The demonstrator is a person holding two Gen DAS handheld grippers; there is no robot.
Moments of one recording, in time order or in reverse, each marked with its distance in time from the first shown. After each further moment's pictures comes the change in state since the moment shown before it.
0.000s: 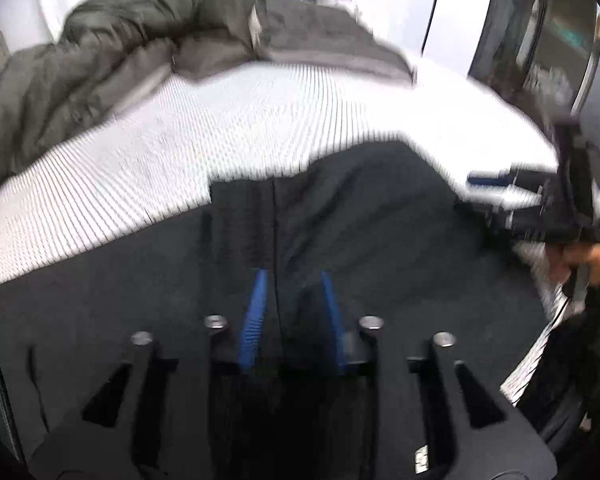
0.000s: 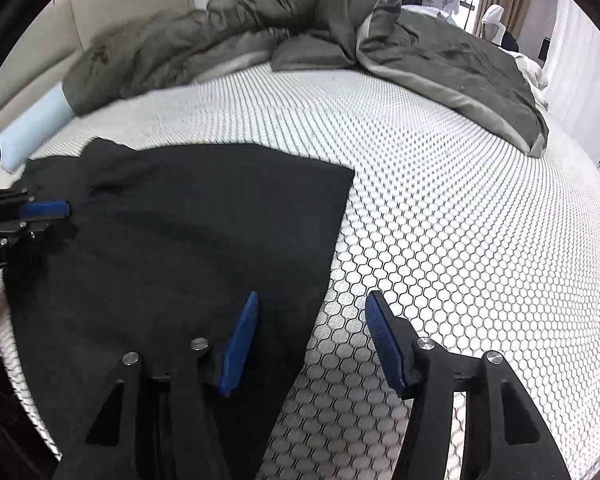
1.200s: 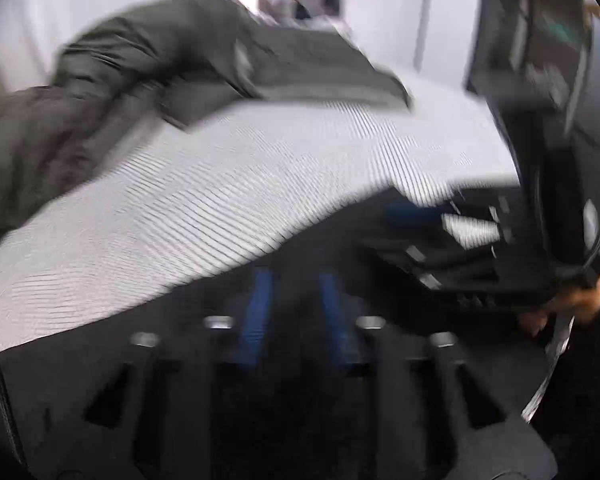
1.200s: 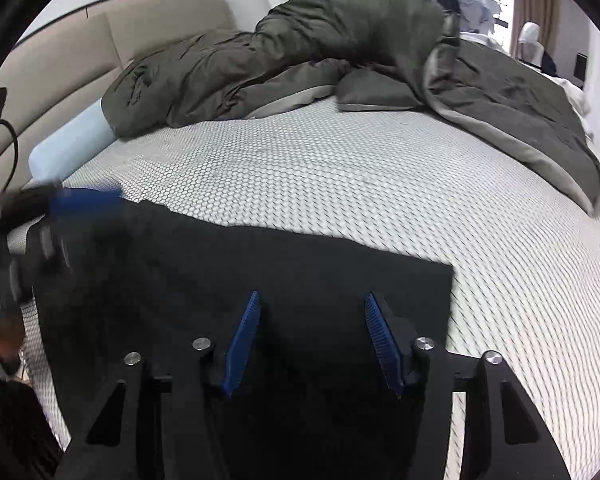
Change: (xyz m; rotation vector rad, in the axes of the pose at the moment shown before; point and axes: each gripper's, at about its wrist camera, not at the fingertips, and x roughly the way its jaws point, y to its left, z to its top) left arm 0.037 -0.028 0.034 0.099 -0.007 0.026; right arm 0.036 0.054 0.071 -0.043 -0.053 0.157
